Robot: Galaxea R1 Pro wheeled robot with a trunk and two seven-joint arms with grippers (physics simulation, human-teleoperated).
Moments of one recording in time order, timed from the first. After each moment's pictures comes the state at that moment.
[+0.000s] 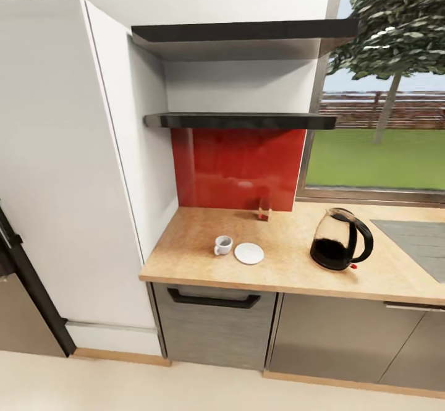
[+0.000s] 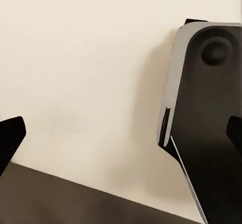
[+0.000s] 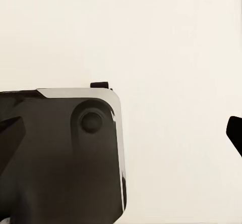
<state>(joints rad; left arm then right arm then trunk) 0.17 0.12 0.10 -0.36 0.04 0.01 0.06 -0.02 -0.04 -0.11 -0.18 0.05 -0.18 -0.02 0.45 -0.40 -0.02</state>
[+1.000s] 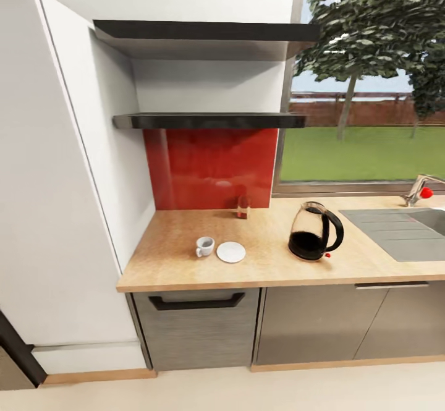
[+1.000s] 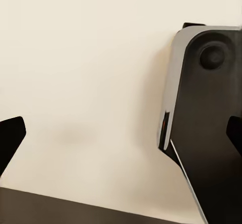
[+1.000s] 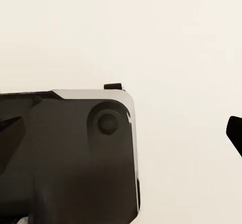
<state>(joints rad) 0.16 0.12 0.09 -0.37 0.03 0.01 0.06 -0.02 -0.01 -0.11 -0.18 0.06 -0.19 -0.03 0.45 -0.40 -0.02</state>
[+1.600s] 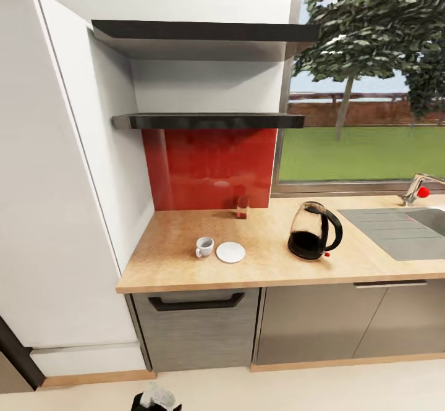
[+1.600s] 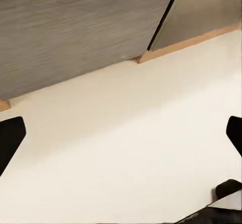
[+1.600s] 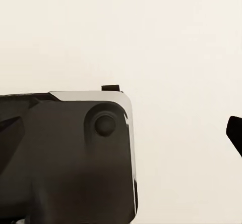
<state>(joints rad) -0.23 0.02 -0.03 -0.53 -0.14 -0.06 -0.36 -0.02 -0.02 -0.11 -0.18 0.06 -0.19 -0.03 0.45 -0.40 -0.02</state>
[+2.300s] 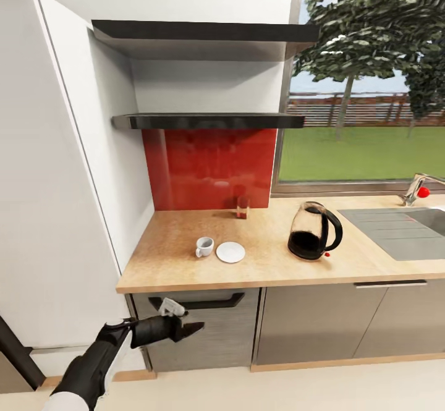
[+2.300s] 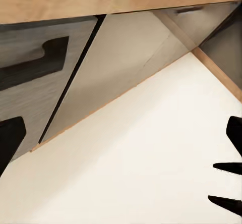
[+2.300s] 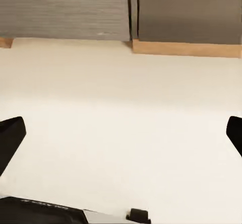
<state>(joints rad) -0.47 0.05 -0.02 -0.83 0.03 0.33 -0.94 -0.02 -0.02 -0.11 -0.60 0.13 -0.18 0.23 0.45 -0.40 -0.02</state>
